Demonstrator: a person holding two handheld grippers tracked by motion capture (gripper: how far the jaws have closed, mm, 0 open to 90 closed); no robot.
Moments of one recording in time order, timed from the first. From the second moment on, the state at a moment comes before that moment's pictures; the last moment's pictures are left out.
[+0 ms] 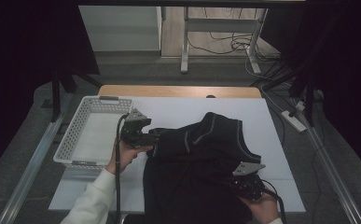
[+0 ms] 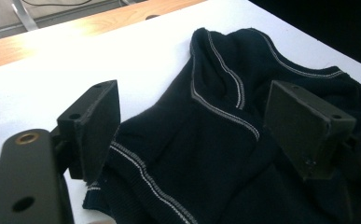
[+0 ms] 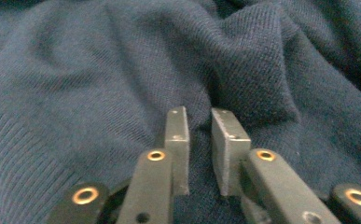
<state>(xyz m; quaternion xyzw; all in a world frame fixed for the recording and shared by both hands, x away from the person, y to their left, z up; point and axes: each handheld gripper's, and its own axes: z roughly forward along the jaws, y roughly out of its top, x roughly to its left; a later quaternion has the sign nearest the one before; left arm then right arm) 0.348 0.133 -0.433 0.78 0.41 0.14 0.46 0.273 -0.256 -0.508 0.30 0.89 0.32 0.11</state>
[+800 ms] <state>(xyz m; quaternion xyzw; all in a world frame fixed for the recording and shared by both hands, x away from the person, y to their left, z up) 0.348 0.133 -0.435 0.78 0.41 0.14 0.46 0.217 -0.297 -0.500 0.32 0.88 0.34 0.11</state>
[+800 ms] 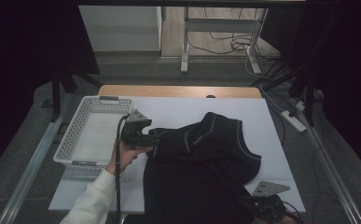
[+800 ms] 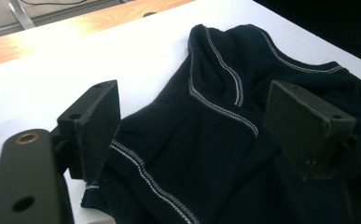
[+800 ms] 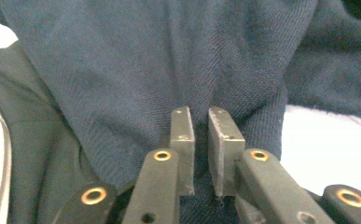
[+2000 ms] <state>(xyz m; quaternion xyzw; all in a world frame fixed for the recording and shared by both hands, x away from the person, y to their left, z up) 0.347 0.128 -0.436 0.78 0.40 0.15 0.45 0.289 -0.188 -0.518 0.24 0.92 0.31 0.09</state>
